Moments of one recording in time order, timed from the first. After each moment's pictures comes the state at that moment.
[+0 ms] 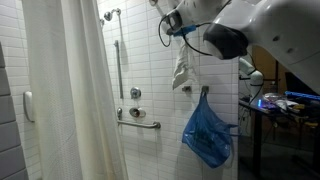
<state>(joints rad) 0.63 0.77 -1.52 -1.10 0.30 2.38 0.32</state>
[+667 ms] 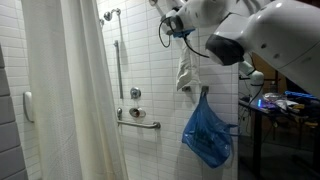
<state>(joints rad) 0.45 0.81 -1.43 -0.89 0.30 2.21 0.35</state>
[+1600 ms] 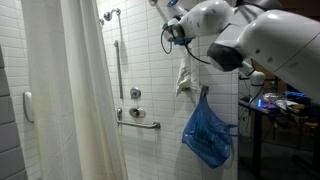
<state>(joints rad) 0.31 0.84 -1.32 -0.79 0.30 2.14 0.38</state>
